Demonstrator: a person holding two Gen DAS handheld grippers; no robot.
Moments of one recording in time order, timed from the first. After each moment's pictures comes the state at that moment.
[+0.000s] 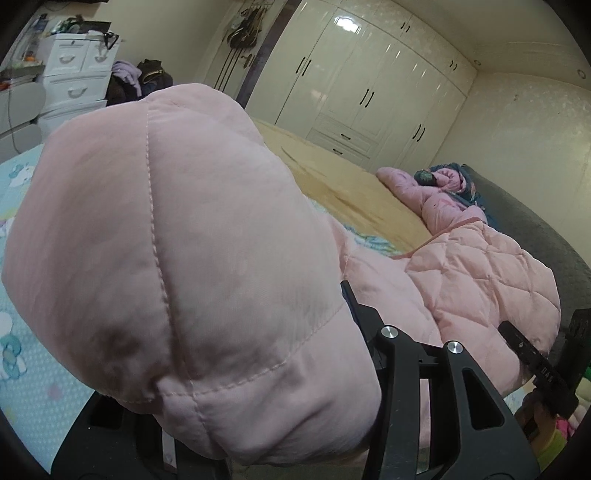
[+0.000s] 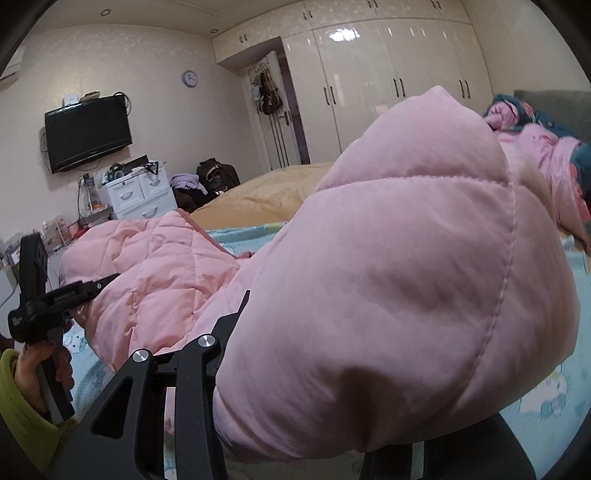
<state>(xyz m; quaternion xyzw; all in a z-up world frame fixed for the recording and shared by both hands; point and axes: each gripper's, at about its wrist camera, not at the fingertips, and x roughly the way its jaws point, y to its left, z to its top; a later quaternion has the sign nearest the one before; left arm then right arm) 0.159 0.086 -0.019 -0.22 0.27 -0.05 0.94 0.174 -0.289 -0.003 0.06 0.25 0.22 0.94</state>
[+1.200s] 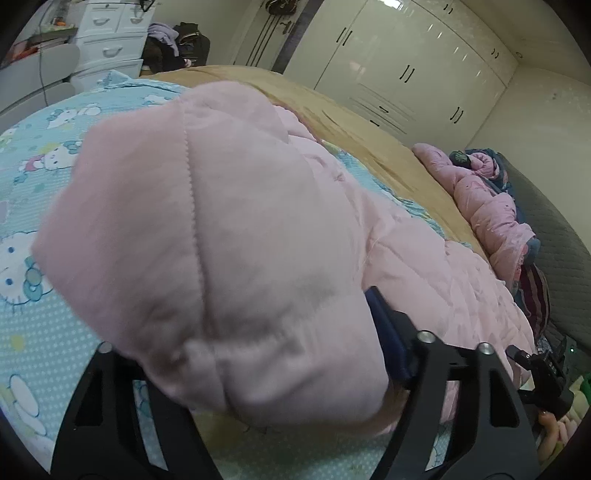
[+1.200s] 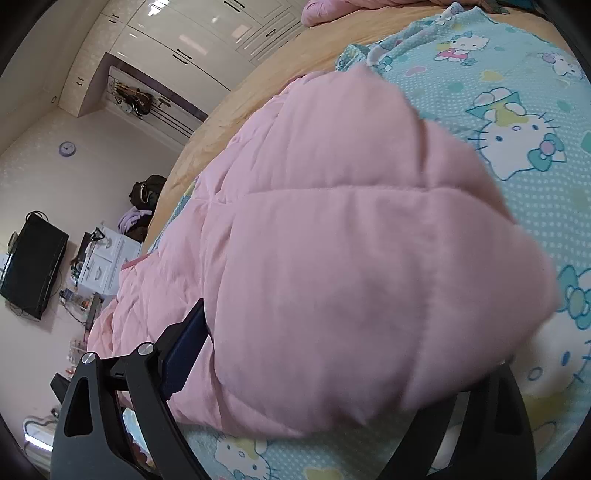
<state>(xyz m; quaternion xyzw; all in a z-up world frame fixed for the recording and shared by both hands) 0.121 0.097 -0.046 -0.24 0.35 0.01 0.91 0.161 -0.357 -0.062 0.32 0.44 0.10 0.83</state>
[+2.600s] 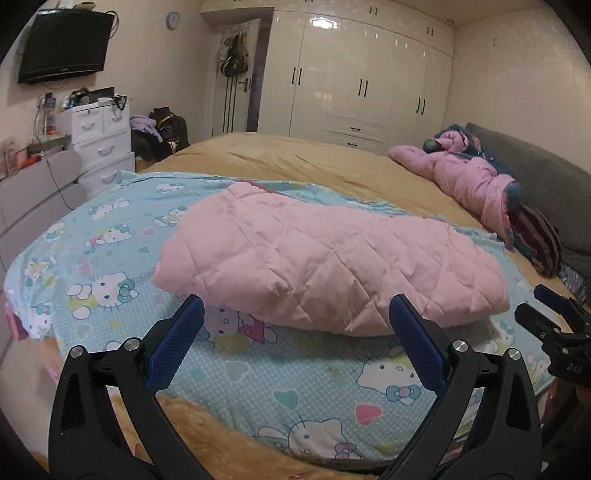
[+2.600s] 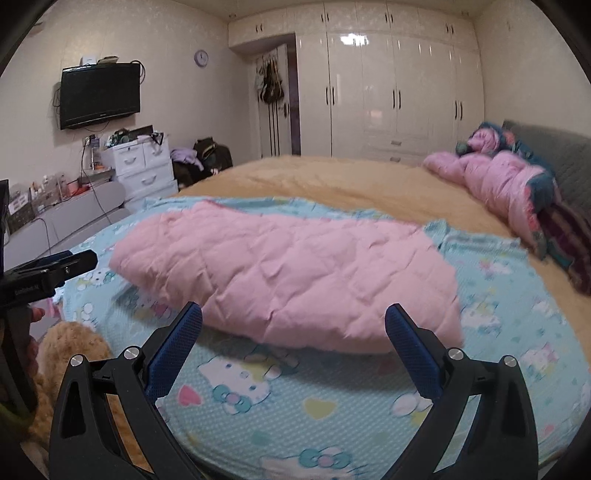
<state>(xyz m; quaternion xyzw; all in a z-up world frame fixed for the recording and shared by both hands) -0.024 0.022 0.027 -0.08 0.27 0.02 0.96 -0.009 -0.255 0.033 -0.03 0.26 0.19 0.95</state>
